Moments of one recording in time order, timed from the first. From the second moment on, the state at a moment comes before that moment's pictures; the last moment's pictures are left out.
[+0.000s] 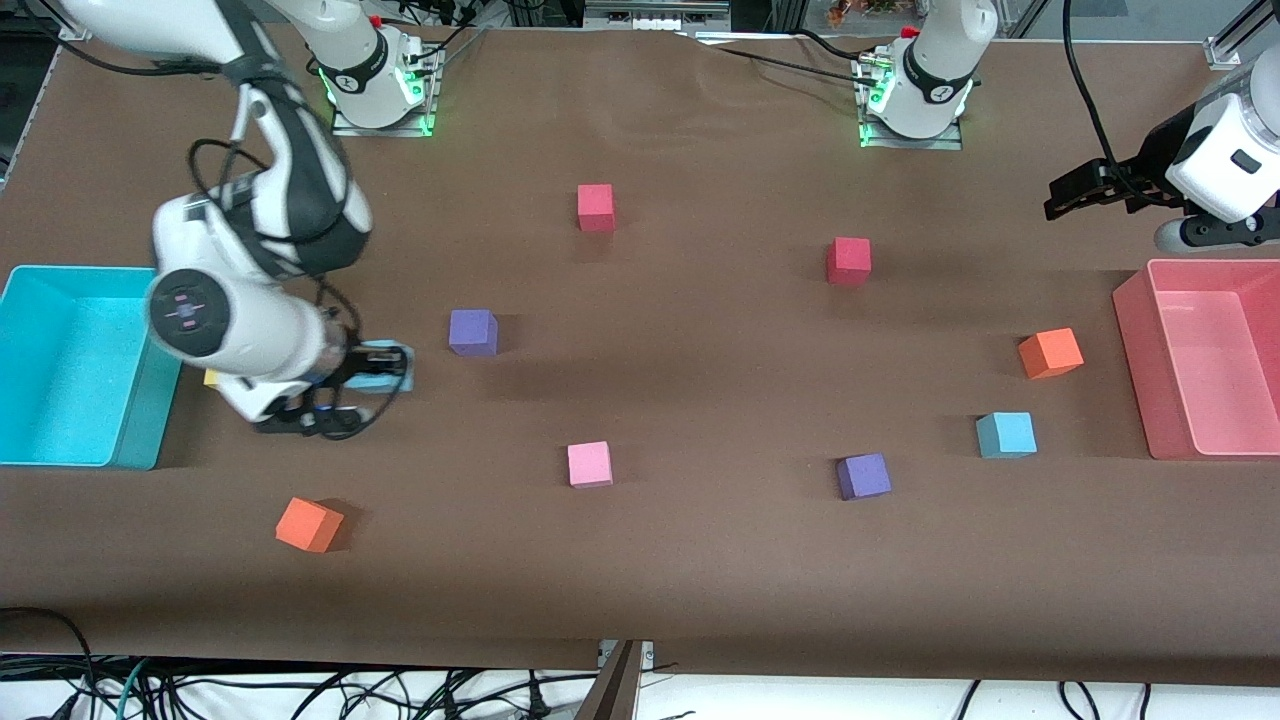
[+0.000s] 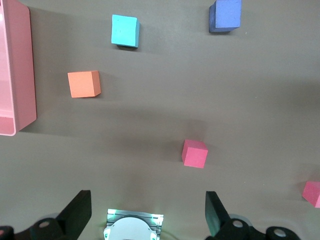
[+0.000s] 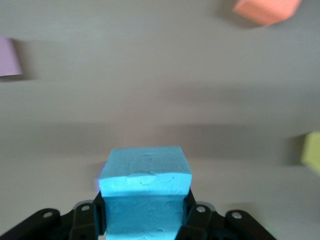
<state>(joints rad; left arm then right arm) -0.01 -0.06 -0.02 -1.68 -0.06 1.44 -0.17 0.10 0.47 0.27 -1.52 -0.06 1.83 0.38</state>
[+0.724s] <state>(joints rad) 0.00 -0.05 -0.02 -1.69 -0.06 1.46 -0.17 0.46 0.64 0.29 -1.53 -0.06 2.06 0.78</state>
